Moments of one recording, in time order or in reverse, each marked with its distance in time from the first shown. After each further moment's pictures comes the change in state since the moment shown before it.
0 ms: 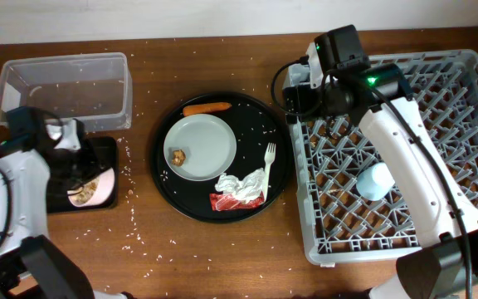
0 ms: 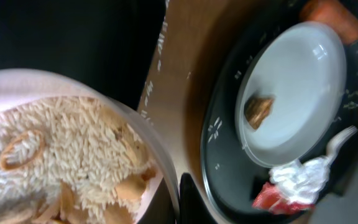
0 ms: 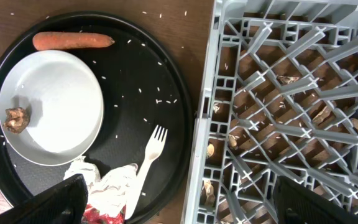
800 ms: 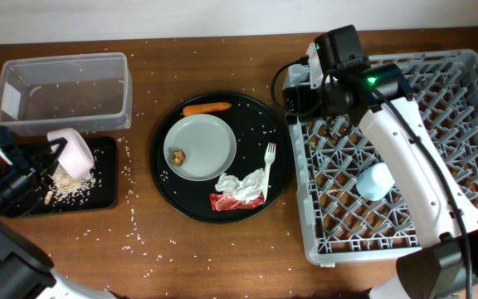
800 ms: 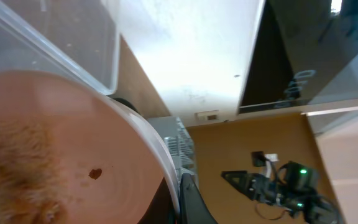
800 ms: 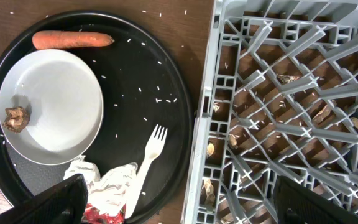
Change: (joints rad) left arm 0.399 0.274 -0.003 0.173 1.051 0.164; right arm 0.000 0.000 0.000 -0.003 0.000 0.001
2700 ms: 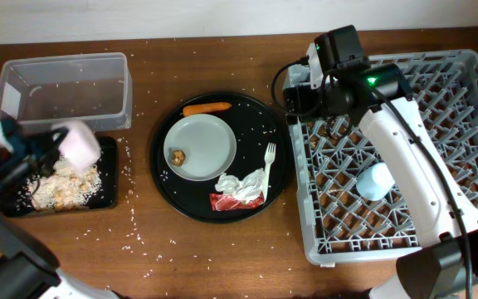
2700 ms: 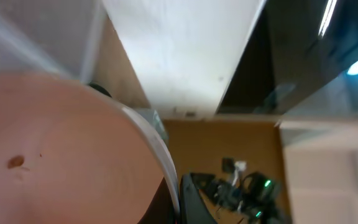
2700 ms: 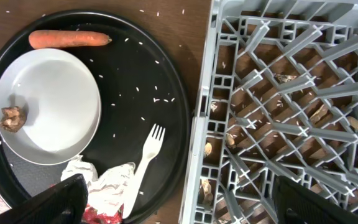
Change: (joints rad) left arm -0.085 -0.021 0.053 0.108 0.001 -0.349; right arm 0.000 0.000 0.000 -0.002 0.010 -0.003
